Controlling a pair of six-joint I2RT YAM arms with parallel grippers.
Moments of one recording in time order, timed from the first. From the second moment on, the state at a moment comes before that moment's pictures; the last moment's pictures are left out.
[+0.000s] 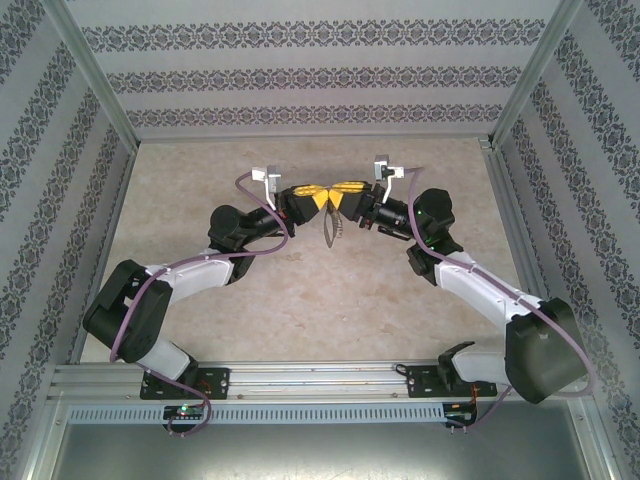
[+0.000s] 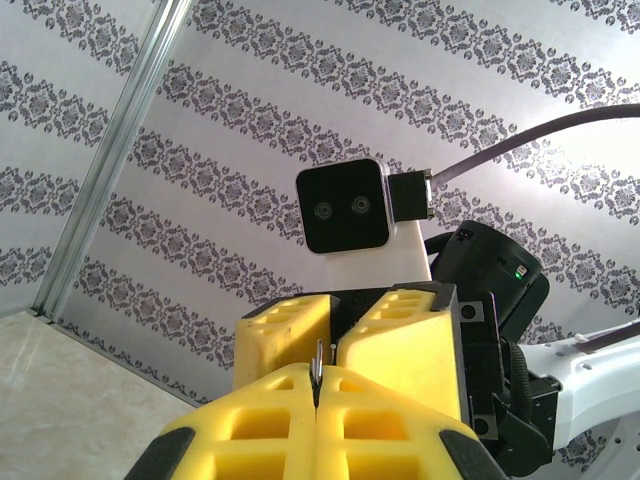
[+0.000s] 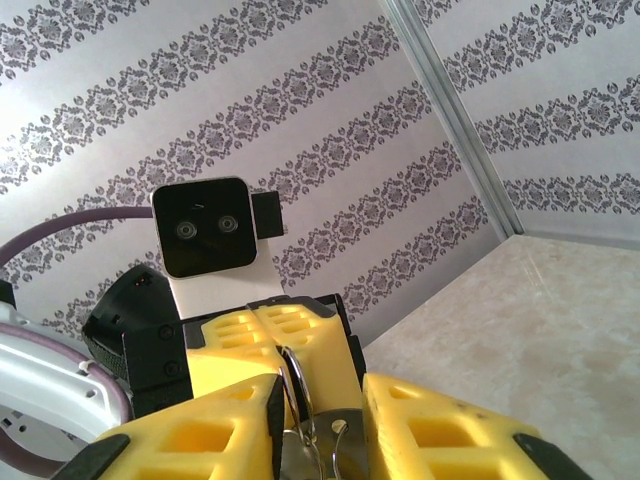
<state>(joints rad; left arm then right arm) -0.51 1.54 0.77 1.24 0.64 -0.75 0.42 1.28 0.75 0.76 -0.76 0.71</state>
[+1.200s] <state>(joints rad) -0.32 1.47 0.92 0.80 0.85 -0.60 0.32 1.42 1.10 0.19 -0.91 0.33</state>
